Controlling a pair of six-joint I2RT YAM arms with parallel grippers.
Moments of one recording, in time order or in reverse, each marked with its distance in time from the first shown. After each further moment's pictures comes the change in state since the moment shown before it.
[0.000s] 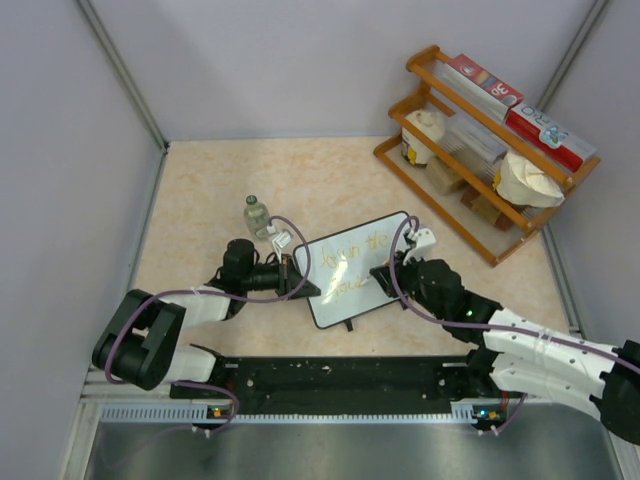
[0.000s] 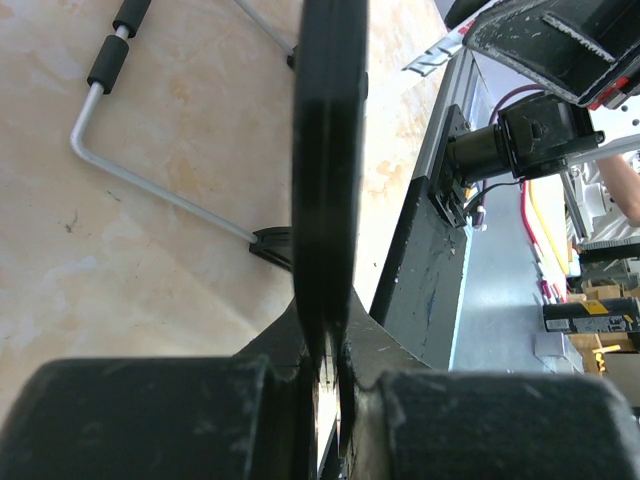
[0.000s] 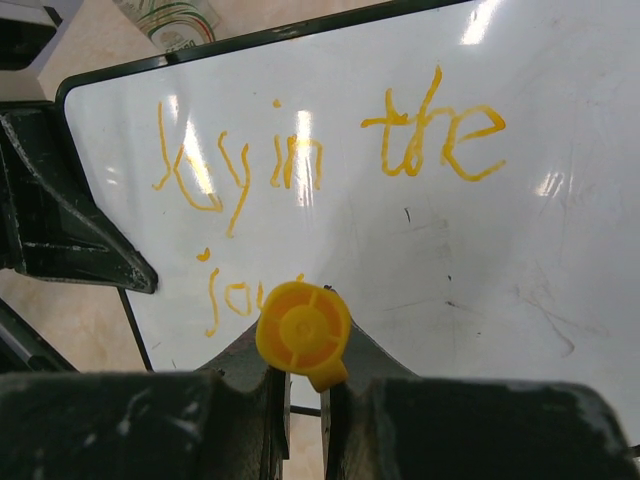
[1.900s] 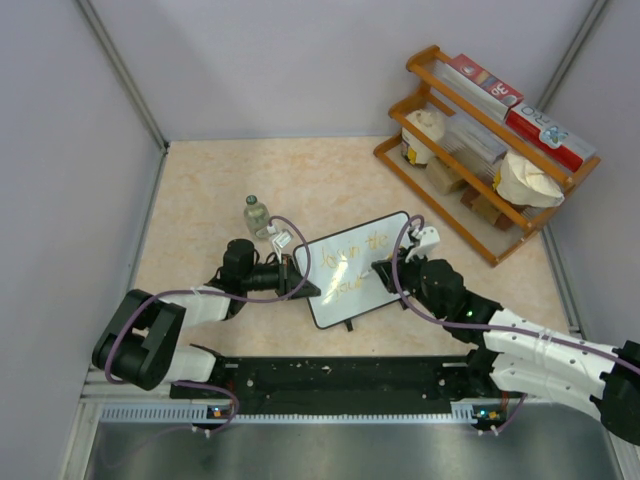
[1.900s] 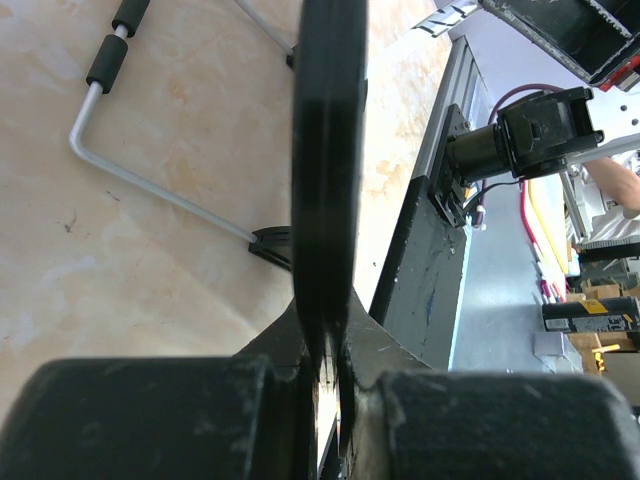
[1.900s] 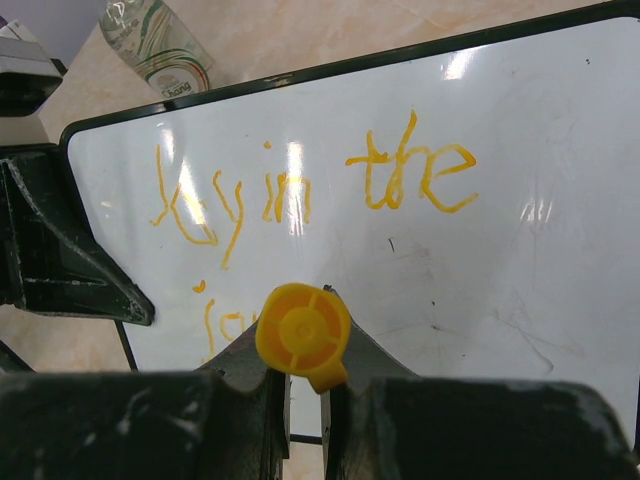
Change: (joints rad) left arm 0.000 0.000 0.000 0.000 0.002 0.000; right arm 0.000 -0.010 -0.005 0.053 0.066 -0.014
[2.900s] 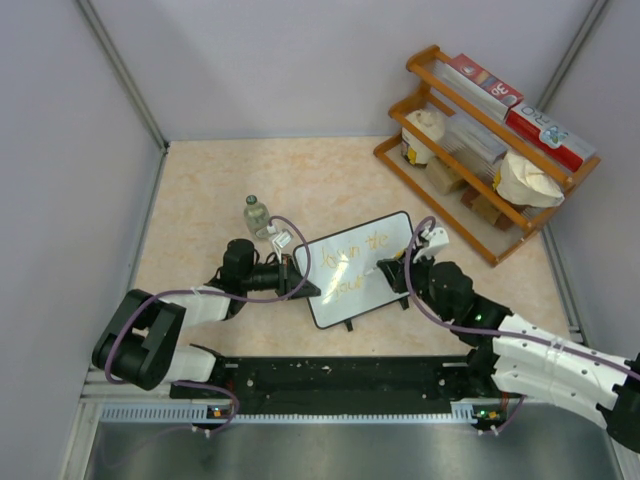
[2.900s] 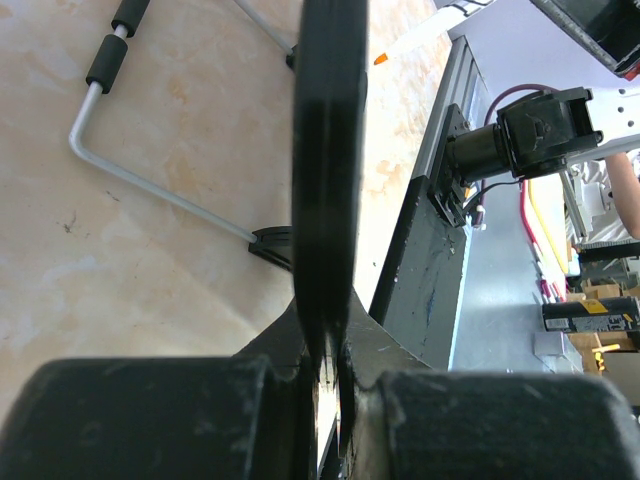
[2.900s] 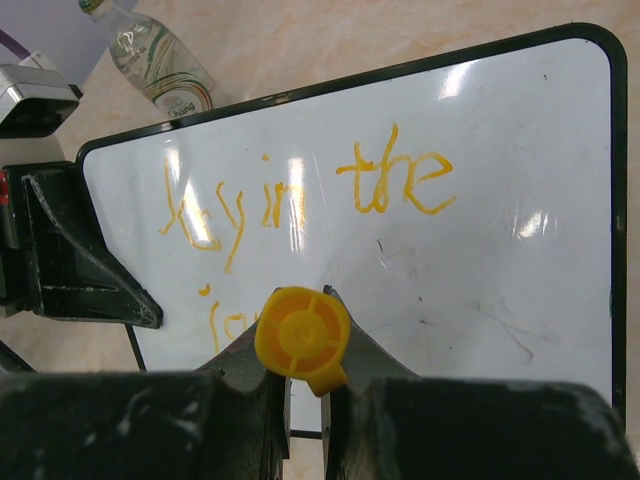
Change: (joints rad) left arm 0.000 0.000 0.000 0.000 0.000 0.000; right arm 0.000 -0.093 -0.009 -0.053 0.024 0.013
